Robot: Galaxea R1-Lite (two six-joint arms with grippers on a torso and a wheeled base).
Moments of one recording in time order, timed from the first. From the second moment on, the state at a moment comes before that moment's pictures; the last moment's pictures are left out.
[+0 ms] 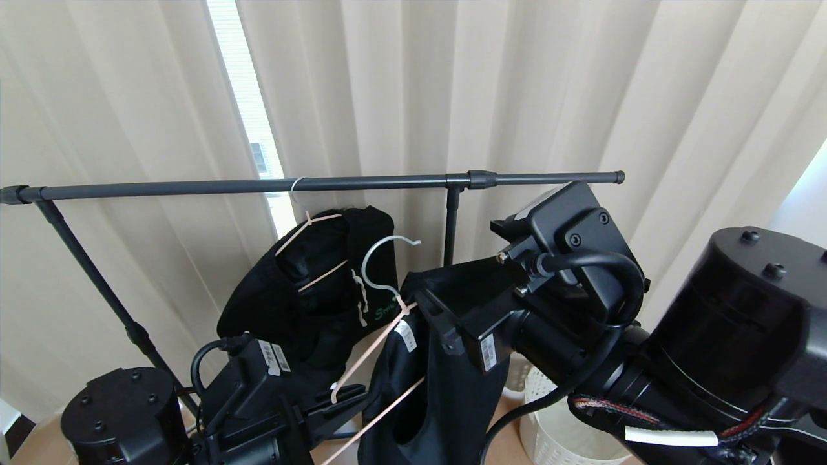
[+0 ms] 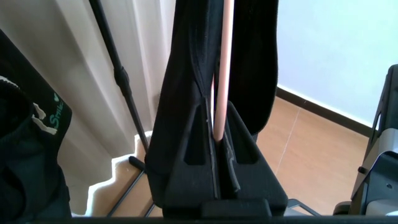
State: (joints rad) left arm -0.61 1.81 -0.04 -1.57 -0.34 0.10; right arm 1.03 1.67 -0.74 -0.93 -0.47 -0.24
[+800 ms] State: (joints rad) left arm -0.56 1.81 -0.04 -1.57 -0.34 0.07; right arm 1.03 1.68 -0.73 -0.93 -0.46 -0.24
